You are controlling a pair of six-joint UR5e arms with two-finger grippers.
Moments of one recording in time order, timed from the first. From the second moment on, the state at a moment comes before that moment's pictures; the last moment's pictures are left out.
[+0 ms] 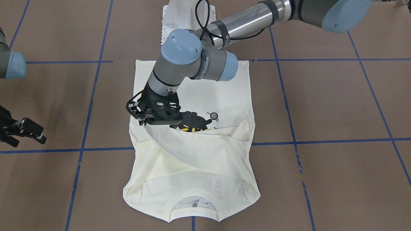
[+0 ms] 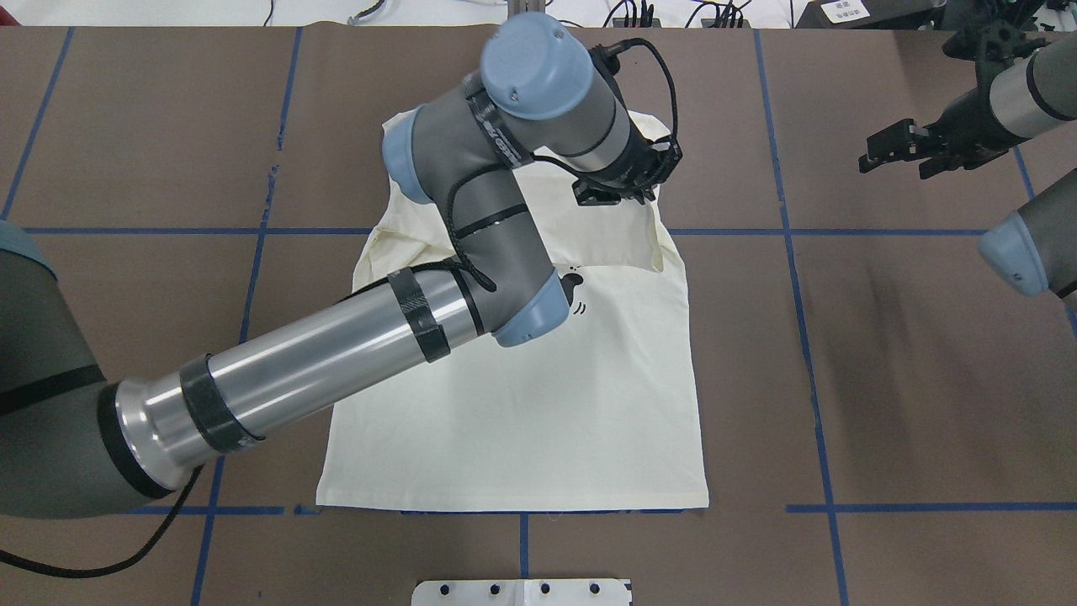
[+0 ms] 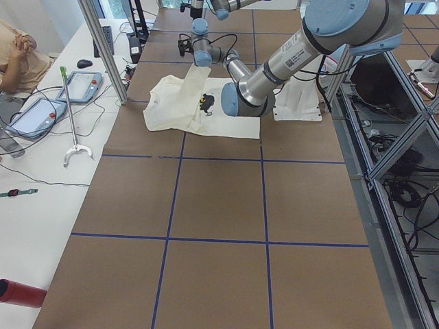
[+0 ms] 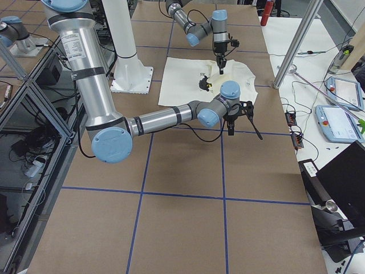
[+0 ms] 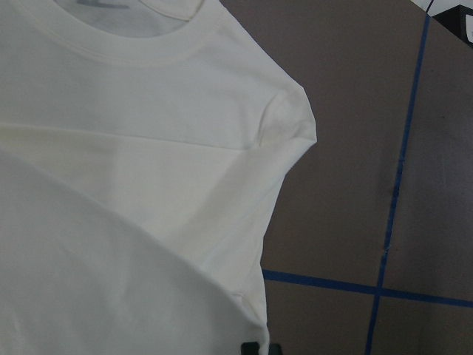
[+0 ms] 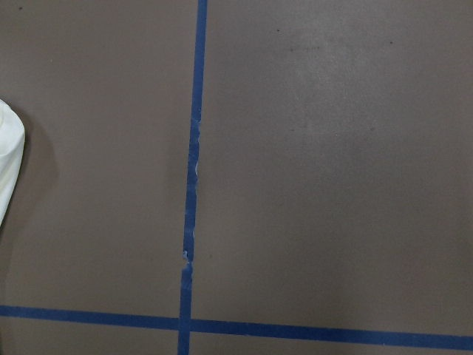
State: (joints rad) left arm -0.59 -2.73 -1.05 -2.19 -1.93 -1.58; right arm 1.13 -1.32 1.54 -1.06 2.26 0.81
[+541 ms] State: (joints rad) left arm -0.61 -2.44 -1.39 -2.19 -1.92 -1.57; right arm 0.99 -1.31 1.64 -1.01 2.19 1.10
